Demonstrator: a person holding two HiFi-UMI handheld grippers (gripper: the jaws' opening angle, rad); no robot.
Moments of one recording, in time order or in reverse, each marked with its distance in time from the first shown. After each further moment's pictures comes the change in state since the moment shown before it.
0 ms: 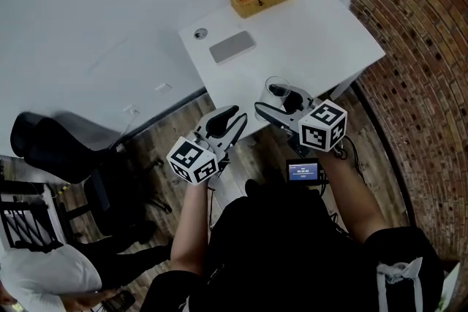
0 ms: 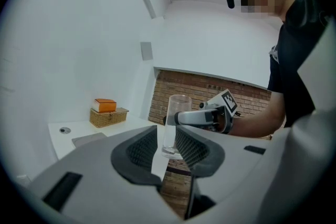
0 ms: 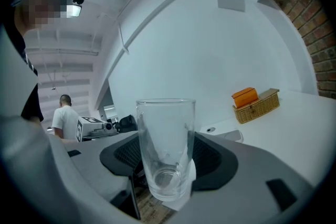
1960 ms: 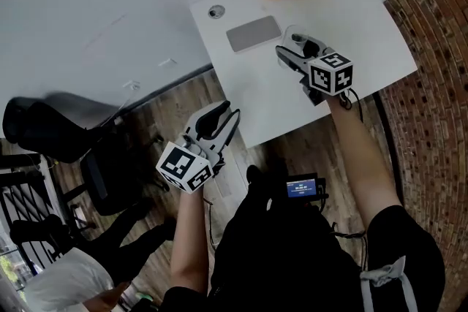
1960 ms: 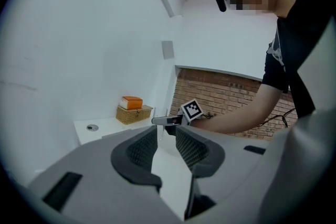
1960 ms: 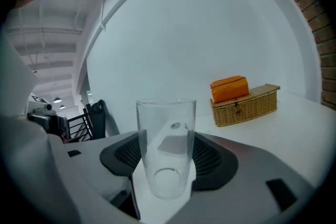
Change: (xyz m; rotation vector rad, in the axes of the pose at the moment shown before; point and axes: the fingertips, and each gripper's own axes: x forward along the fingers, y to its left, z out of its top) left arm -0.015 0.099 -0.006 -0.053 0.016 0.186; right arm 0.129 -0.204 -0.008 -0.062 0.143 -0.159
